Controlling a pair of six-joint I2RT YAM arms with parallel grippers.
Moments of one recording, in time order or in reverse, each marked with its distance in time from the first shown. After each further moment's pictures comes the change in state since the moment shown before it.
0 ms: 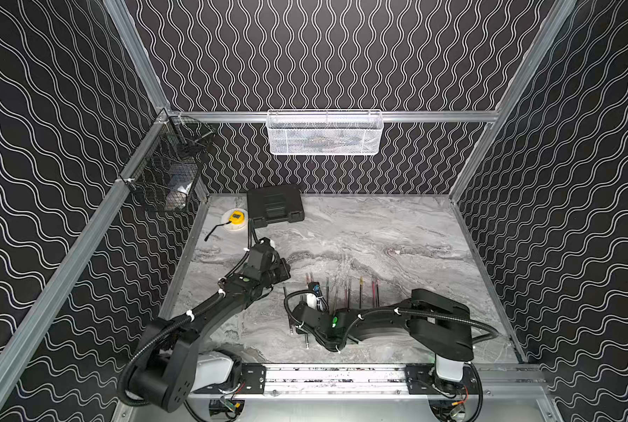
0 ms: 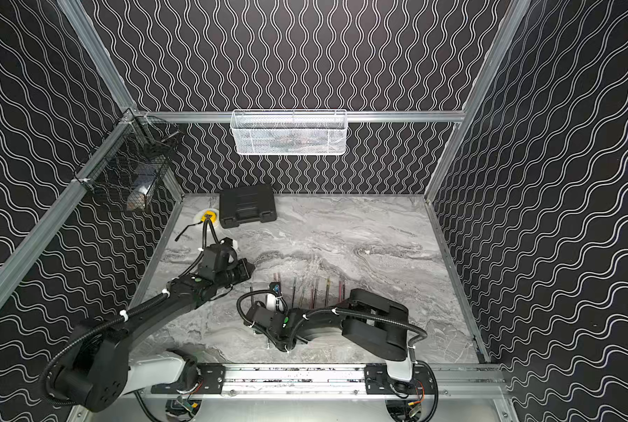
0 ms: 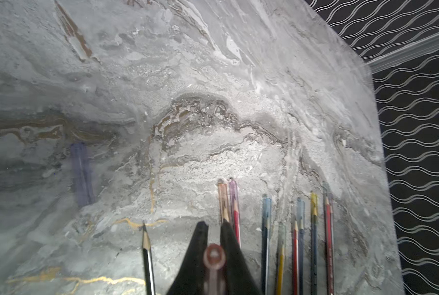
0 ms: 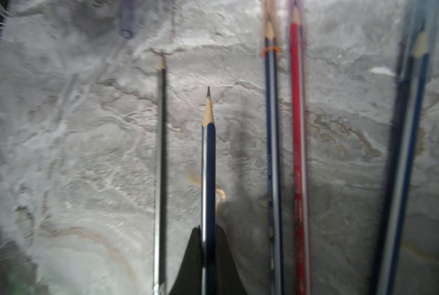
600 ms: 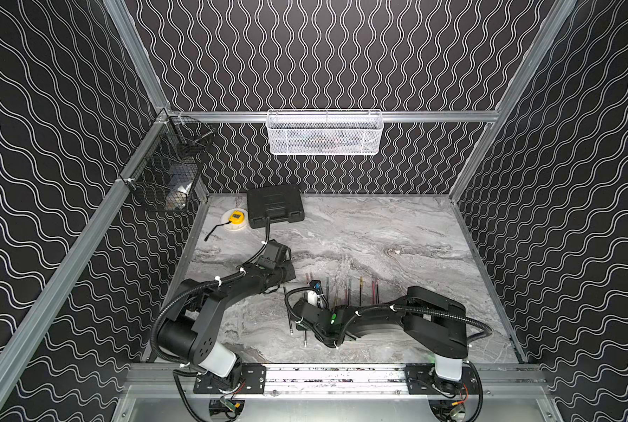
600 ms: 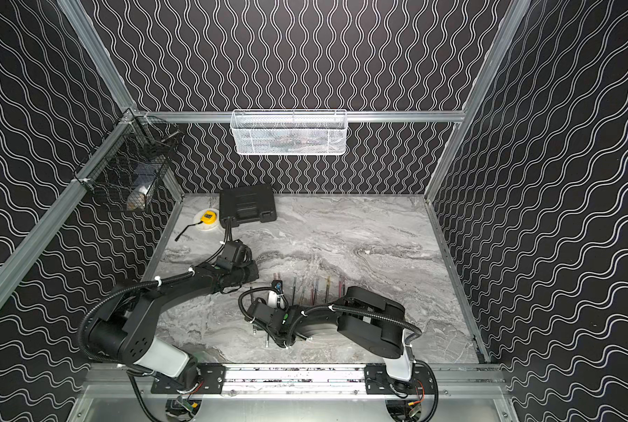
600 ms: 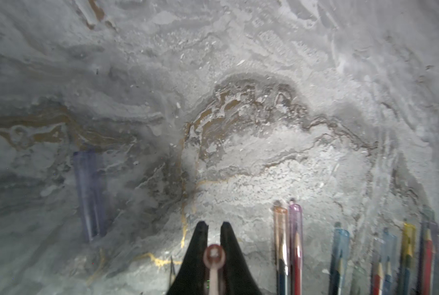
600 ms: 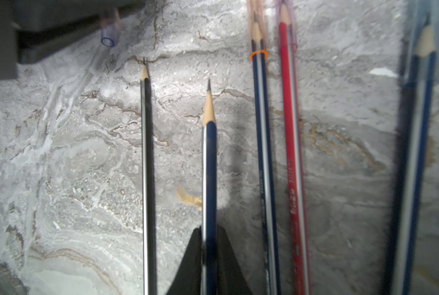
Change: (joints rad) left arm -0.032 0.278 0.115 -0.059 -0.111 0.029; right arm -0.019 0.016 0.013 0.008 -0.007 0.021
